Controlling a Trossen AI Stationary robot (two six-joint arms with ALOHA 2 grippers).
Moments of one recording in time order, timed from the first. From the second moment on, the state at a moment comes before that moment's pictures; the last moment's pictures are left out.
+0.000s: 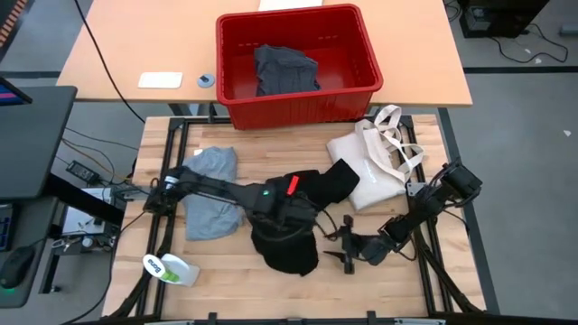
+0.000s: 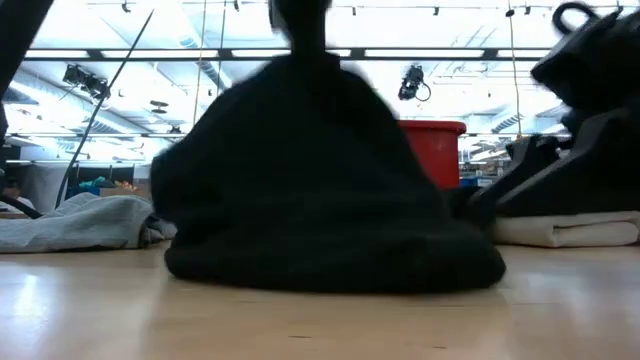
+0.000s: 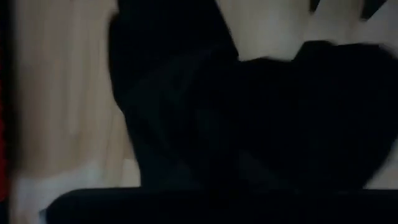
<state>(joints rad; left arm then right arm) -0.25 2.10 2.11 -1.39 -0.35 -0.35 0.66 1.78 0.44 0.77 0.65 0.33</state>
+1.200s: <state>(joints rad) -0.78 2.00 2.20 -1.50 -1.57 -0.58 0.66 1.75 0.44 1.00 0.64 0.08</state>
